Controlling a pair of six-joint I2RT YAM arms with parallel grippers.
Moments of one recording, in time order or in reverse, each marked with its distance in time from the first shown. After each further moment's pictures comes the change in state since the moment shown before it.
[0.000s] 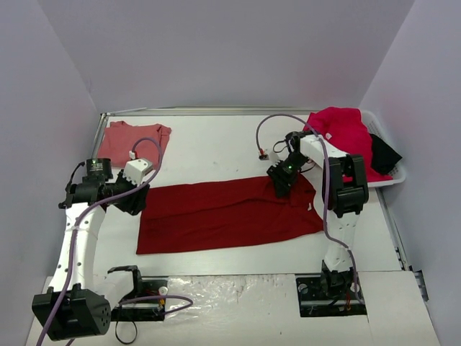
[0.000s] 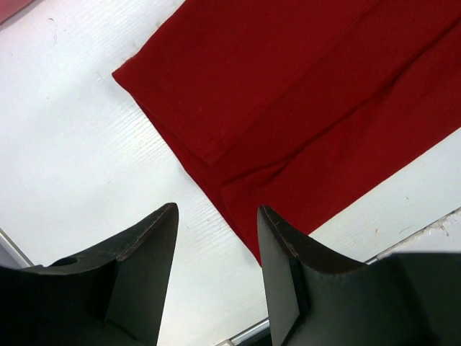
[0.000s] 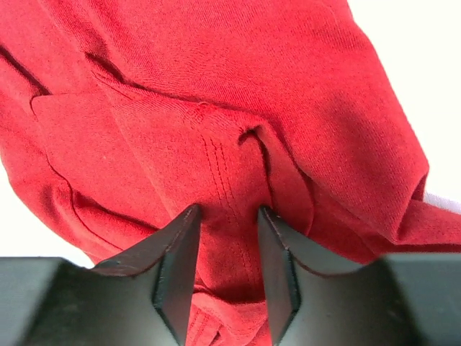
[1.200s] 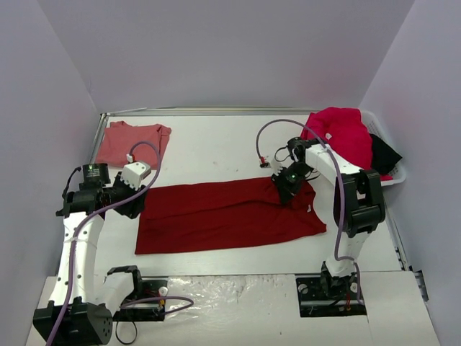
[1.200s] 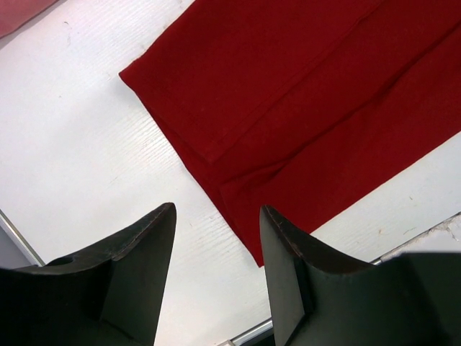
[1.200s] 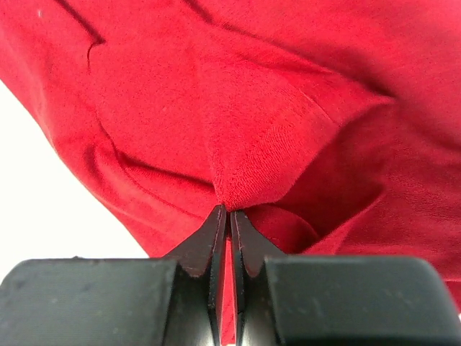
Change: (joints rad) left arm 0.014 -0.082 -0.032 0.004 0.003 0.008; right arm 0.035 -0.256 -0.215 0.037 0.036 0.022
